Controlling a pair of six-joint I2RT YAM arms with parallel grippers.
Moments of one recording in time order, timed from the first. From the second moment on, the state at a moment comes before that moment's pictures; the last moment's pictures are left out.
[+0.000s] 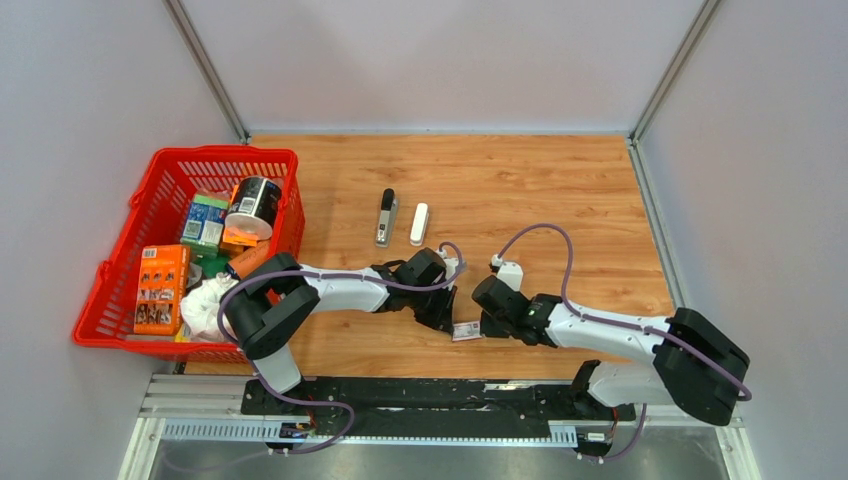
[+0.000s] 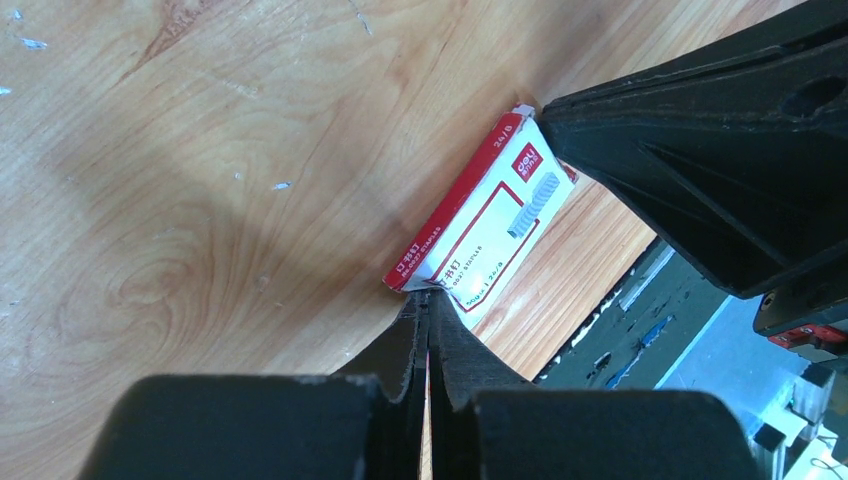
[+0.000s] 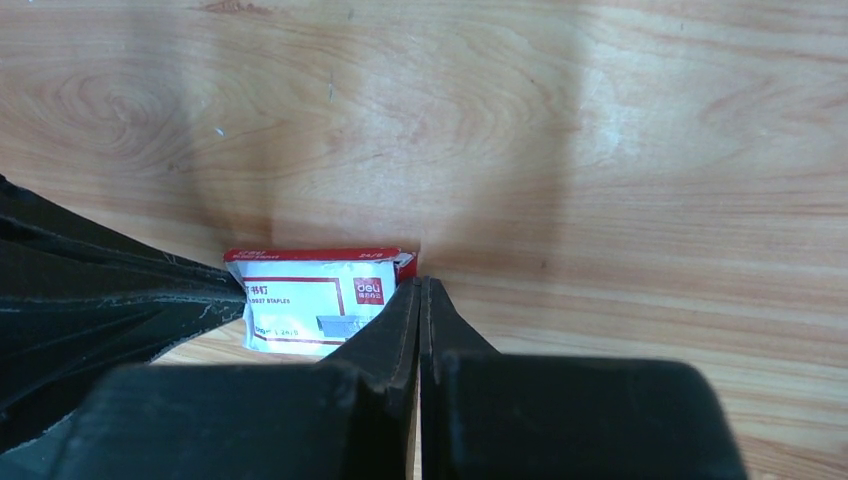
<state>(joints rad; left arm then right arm) -0.95 1.71 0.83 -0.07 0.36 -0.53 0.96 1.24 0.53 -0.34 0.26 0.93</state>
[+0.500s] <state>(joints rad) -0.95 1.67 0.82 -0.07 0.29 -0.49 0.94 1.11 0.55 -0.54 0.35 0.92</state>
